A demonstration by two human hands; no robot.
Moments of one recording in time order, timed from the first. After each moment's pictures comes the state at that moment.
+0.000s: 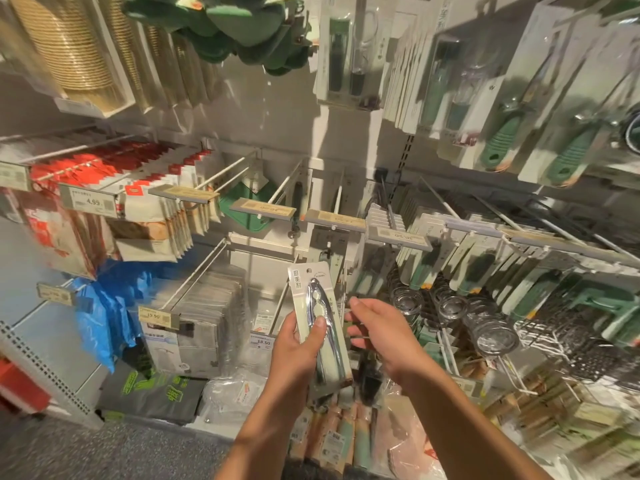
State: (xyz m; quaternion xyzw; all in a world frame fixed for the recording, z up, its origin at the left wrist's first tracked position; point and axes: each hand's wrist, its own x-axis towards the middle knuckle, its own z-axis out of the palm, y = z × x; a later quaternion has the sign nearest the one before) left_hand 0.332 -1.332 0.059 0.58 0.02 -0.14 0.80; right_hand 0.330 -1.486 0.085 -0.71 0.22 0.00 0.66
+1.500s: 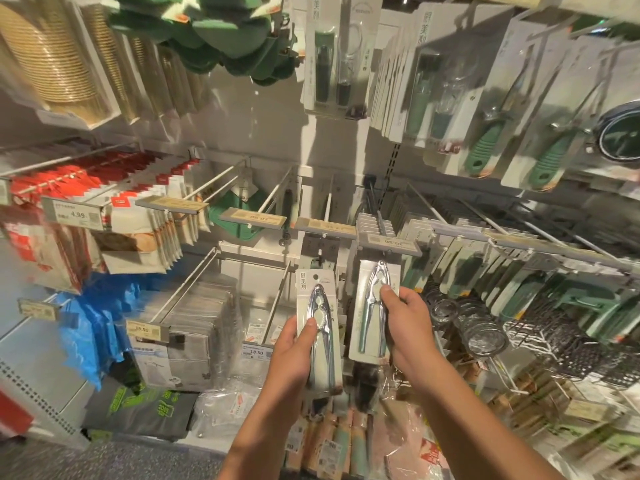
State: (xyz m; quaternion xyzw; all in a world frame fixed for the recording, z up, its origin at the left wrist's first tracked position) left_hand 0.338 -1.335 0.062 0.53 0.03 -0.19 0.83; right_hand 0.340 -1.513 0.087 -0.66 0.28 -0.18 0.68
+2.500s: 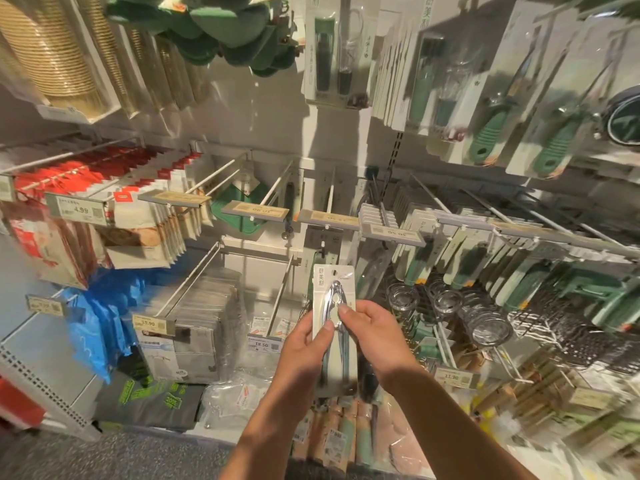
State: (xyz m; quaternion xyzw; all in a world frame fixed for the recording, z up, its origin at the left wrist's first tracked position) left_hand 0.328 -1.334 0.061 0.58 -0.05 -0.20 0.79; right_hand 0.319 -1.470 0.075 -0.71 0.20 -0.05 0.68
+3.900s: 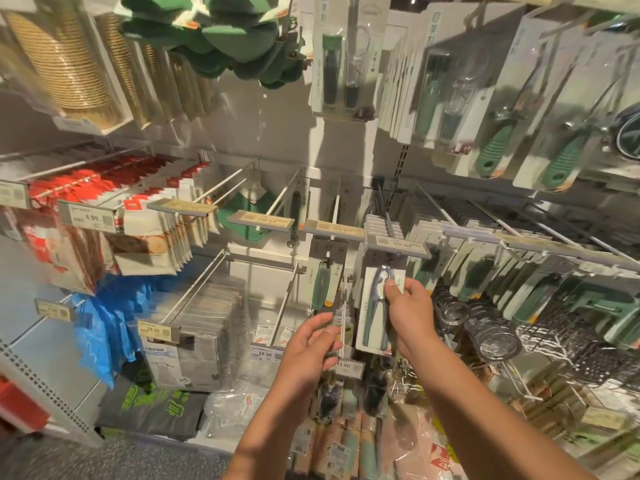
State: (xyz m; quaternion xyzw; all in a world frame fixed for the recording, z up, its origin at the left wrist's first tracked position) left_hand 0.346 -1.333 0.055 0.58 -0.02 -0.21 0.79; right_hand 0.373 -1.518 0.084 -0.69 0.30 -0.21 0.62
